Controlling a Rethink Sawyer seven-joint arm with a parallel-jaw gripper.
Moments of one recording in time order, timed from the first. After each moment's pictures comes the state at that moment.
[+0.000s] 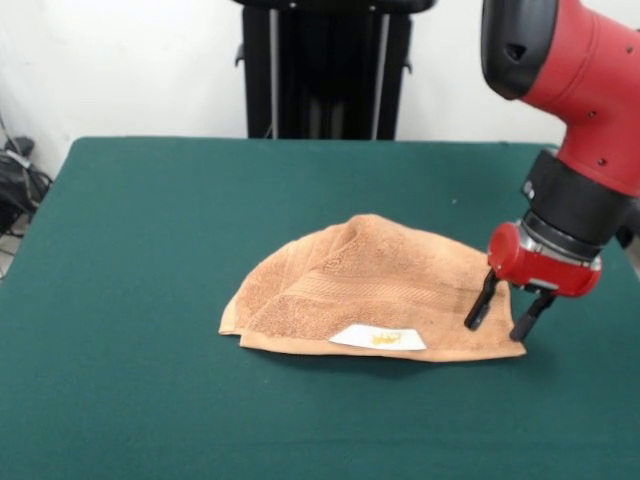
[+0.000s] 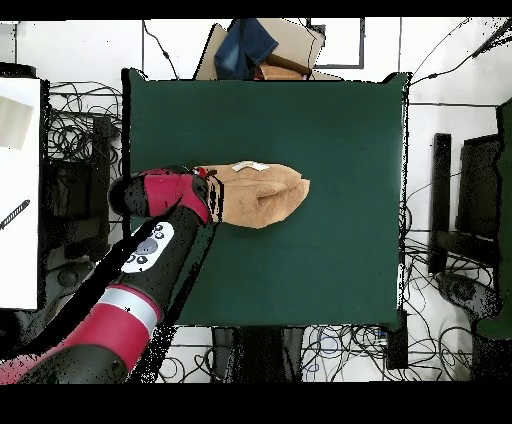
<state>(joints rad) 0.42 -0.12 -0.51 1.27 0.35 0.37 1.67</state>
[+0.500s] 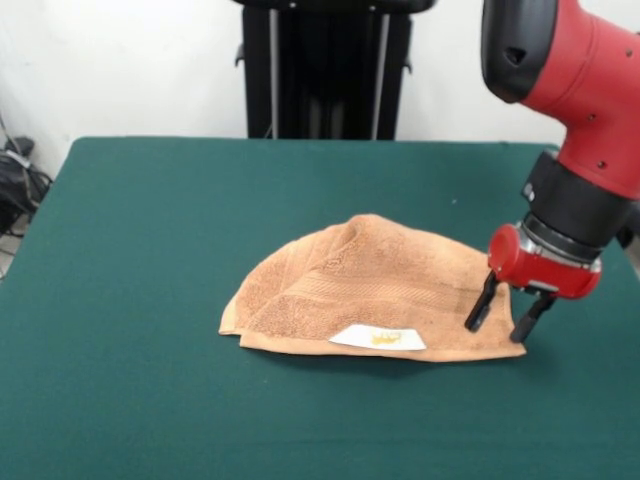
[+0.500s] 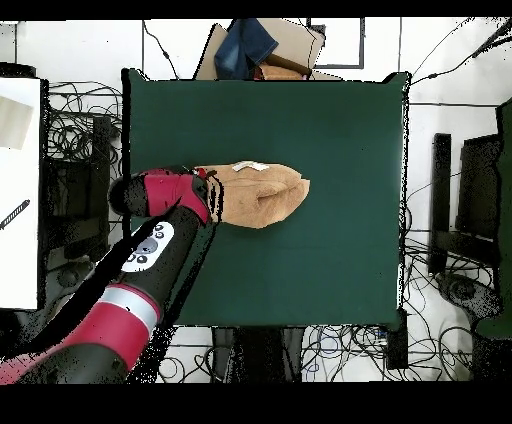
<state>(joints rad) 0.42 -0.11 -0.51 1.27 0.35 0.37 1.67</state>
